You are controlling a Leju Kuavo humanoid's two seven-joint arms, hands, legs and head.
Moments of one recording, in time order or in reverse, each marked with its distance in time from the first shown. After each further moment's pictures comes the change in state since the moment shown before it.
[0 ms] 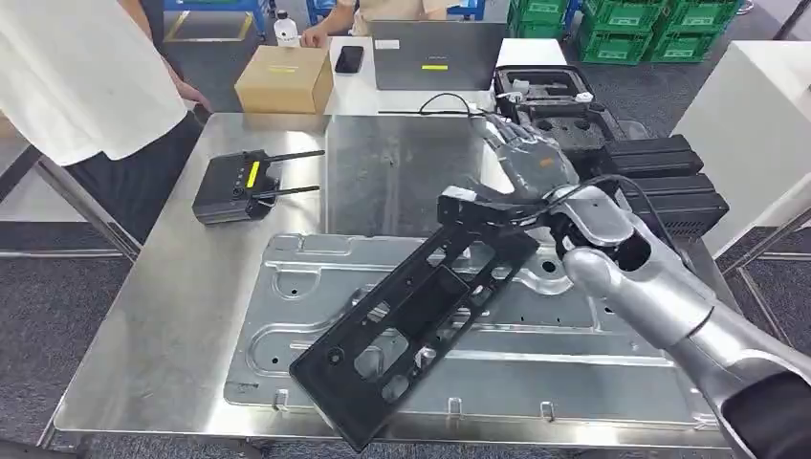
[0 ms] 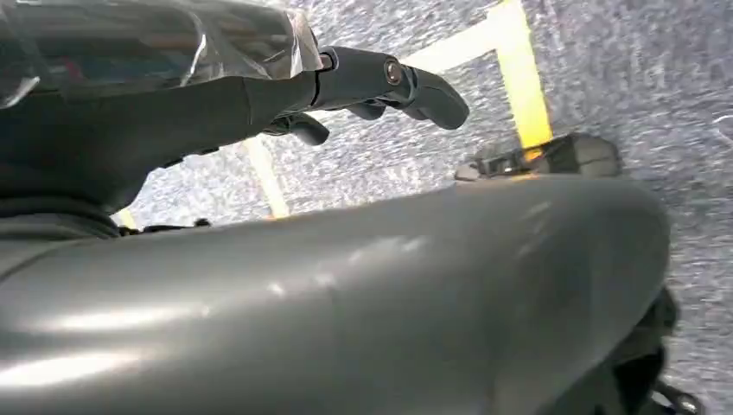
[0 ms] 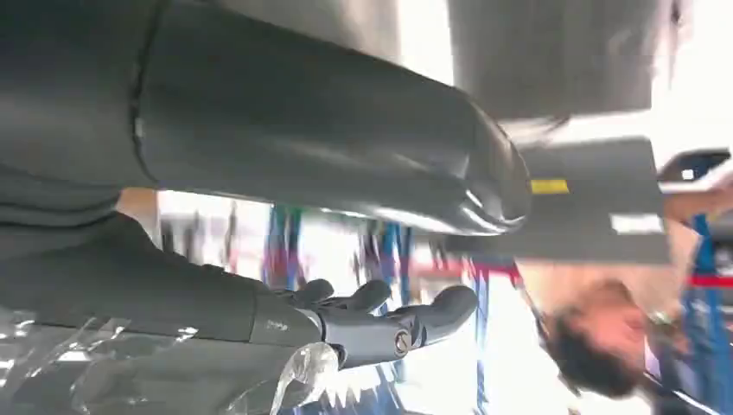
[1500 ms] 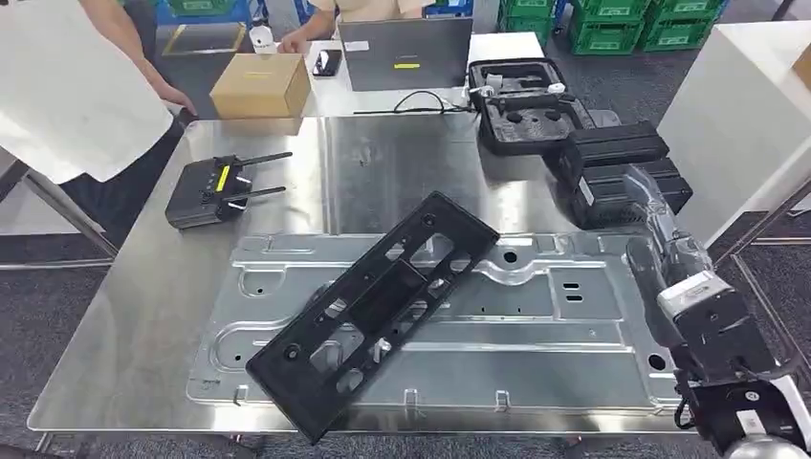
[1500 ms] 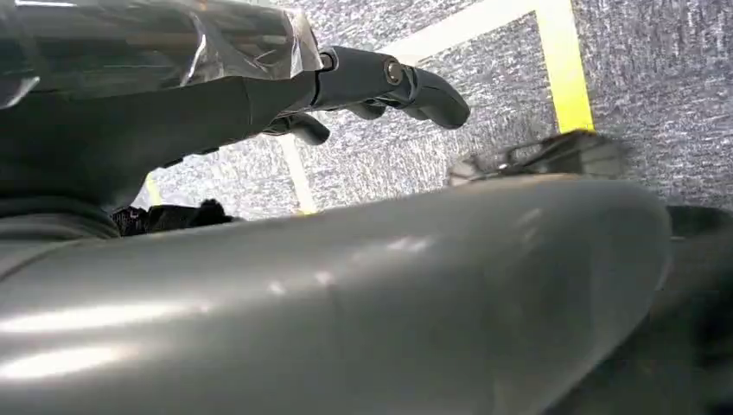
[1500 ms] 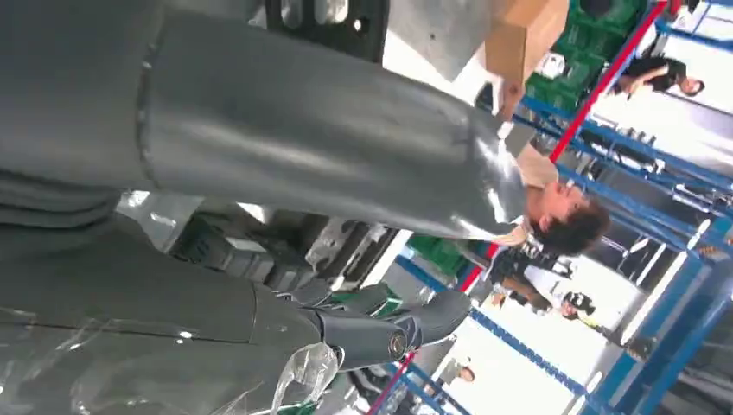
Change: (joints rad) left arm -0.001 0.006 0.049 0.000 0.000 0.011 0.060; right arm 0.885 -0.437 -0.735 -0.870 -0.424 -0.474 -0.065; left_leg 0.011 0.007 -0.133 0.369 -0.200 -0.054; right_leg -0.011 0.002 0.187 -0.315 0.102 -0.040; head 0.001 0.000
